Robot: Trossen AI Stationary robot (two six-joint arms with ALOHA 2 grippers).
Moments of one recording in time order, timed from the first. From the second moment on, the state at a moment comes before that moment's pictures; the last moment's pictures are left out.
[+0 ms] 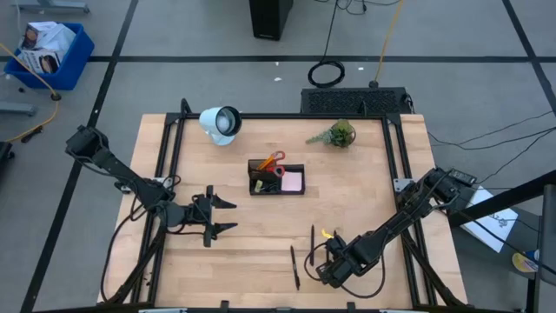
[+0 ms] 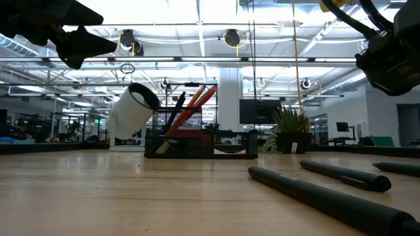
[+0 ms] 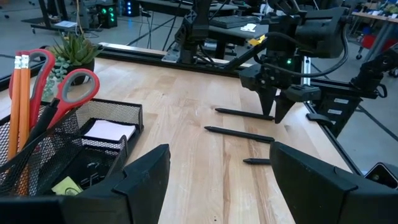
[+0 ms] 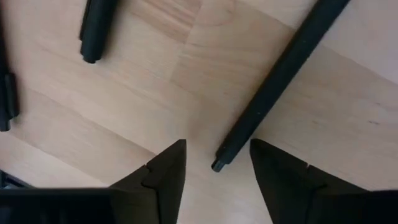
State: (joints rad) left arm -0.63 1.04 0.30 0.51 -0.63 -0.30; right arm 0.71 1.86 1.05 -0.64 -0.07 1.82
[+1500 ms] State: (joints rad) left arm -0.63 1.04 0.30 0.60 -0.64 -0.34; right arm 0.71 1.90 1.05 -0.84 -0.01 1.63
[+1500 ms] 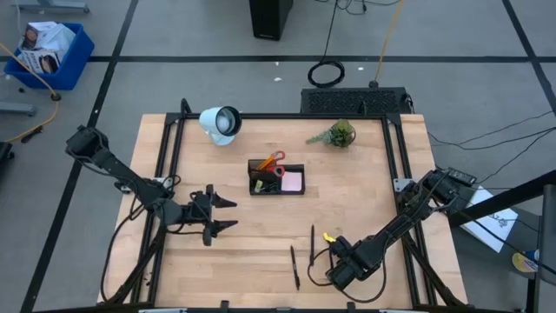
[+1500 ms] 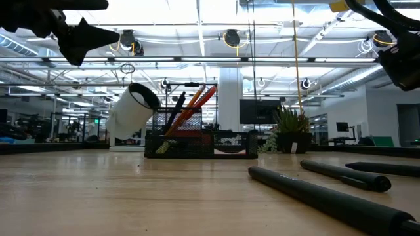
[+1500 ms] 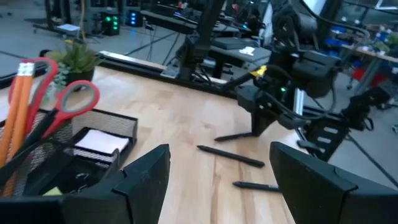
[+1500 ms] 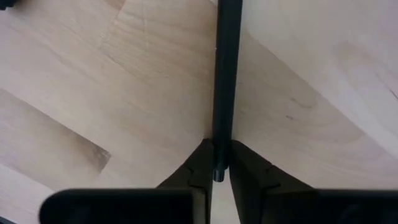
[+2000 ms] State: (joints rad) left arm -0.57 1.04 0.30 0.60 -0.49 -0.53; right arm 0.71 1.75 1.04 -0.86 0.30 1.53
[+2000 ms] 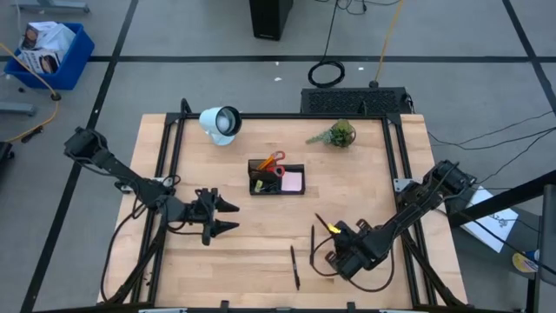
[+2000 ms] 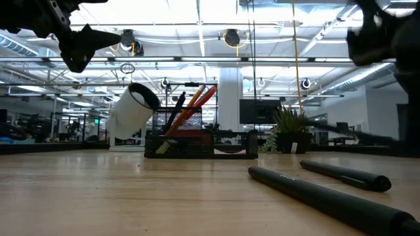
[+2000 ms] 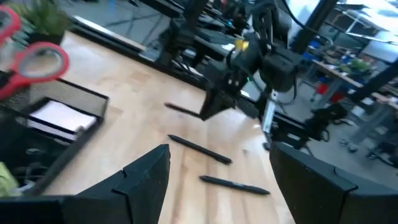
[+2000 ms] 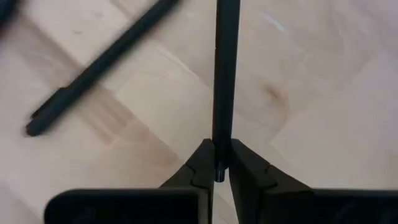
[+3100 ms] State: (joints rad) left arm -0.61 1.25 0.38 0.75 -0.82 0.91; right arm 0.54 1.72 1.04 0.19 0.46 0.97
